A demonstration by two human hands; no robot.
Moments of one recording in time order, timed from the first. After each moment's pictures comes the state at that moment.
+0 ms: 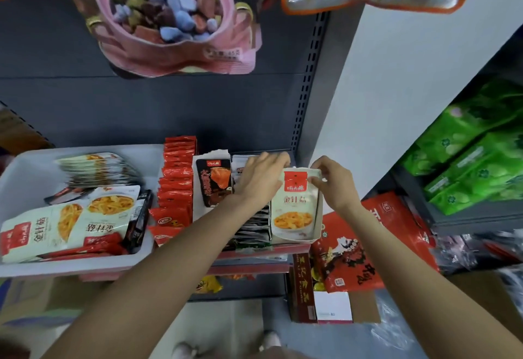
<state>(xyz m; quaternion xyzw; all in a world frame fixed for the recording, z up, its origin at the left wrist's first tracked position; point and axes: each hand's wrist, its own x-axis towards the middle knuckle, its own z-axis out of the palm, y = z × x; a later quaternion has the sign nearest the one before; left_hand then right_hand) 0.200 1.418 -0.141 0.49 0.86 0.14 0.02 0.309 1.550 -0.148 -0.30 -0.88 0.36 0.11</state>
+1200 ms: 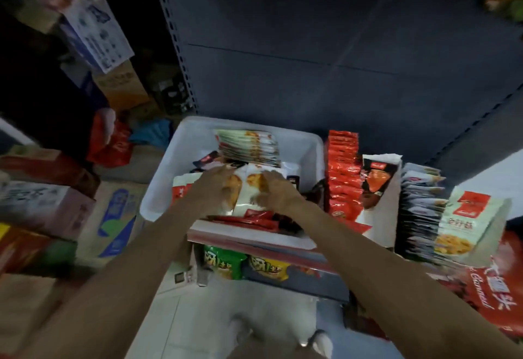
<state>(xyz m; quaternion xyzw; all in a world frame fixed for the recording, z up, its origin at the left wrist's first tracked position) 0.014 1.038 -0.190 0.28 0.93 0.16 0.17 0.080 1.204 -0.190 -0.09 -0.93 0.28 -0.20</state>
